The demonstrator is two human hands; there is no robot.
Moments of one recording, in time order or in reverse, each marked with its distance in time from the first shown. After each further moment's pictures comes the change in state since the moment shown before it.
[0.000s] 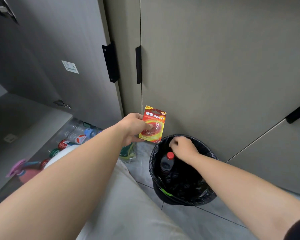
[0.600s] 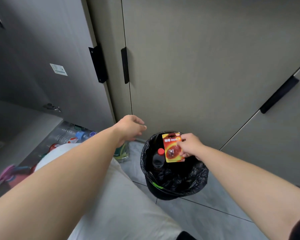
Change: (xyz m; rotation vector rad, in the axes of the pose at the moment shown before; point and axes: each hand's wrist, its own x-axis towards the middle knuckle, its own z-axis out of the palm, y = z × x) left_hand -0.017 -0.010 0.019 0.291 0.035 0.153; right_hand -0.022 0.035 -0.043 0.322 -0.073 0.282
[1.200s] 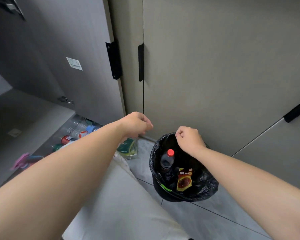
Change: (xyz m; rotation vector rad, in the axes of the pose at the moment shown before) left_hand 0.002 -0.003 -0.026 0.155 -0.035 0.007; right_hand -0.005 -0.043 0.022 -0.331 0.189 -0.315
